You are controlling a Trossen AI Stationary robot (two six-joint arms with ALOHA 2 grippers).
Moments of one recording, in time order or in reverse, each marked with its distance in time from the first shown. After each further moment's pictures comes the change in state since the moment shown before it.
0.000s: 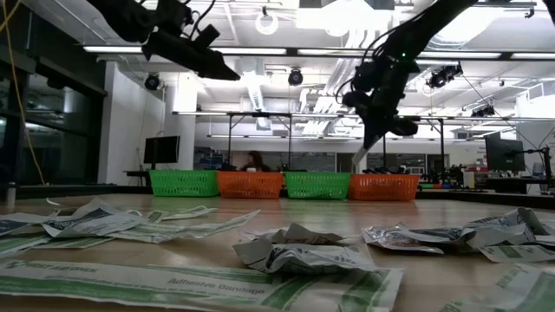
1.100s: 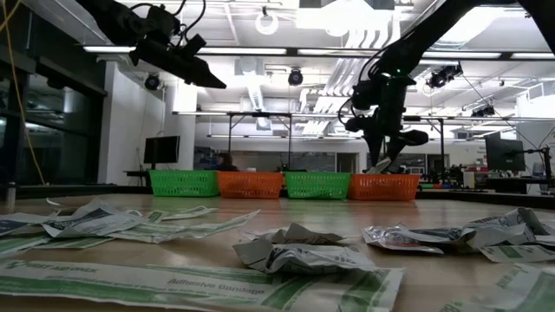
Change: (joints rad) left arm 0.162 0.001 0.000 -0.070 0.156 0.064; right arm -0.019 0.102 0.000 -0.029 0.175 0.126
